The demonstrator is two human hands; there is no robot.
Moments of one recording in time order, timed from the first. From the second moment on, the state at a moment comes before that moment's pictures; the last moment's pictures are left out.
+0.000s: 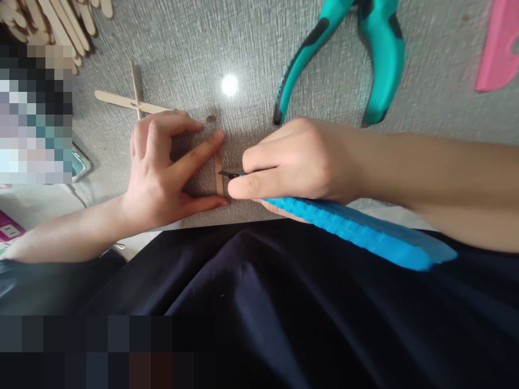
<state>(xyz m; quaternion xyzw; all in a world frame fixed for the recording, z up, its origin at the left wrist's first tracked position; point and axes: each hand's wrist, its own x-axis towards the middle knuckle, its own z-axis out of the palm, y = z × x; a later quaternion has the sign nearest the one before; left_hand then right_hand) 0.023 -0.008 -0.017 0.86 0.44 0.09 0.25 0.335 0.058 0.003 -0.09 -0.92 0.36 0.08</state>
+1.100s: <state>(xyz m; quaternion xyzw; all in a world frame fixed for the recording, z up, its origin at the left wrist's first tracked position) 0.022 -0.007 -0.008 0.87 0.44 0.08 0.20 0.329 0.055 0.013 -0.09 -0.95 0.30 0.06</state>
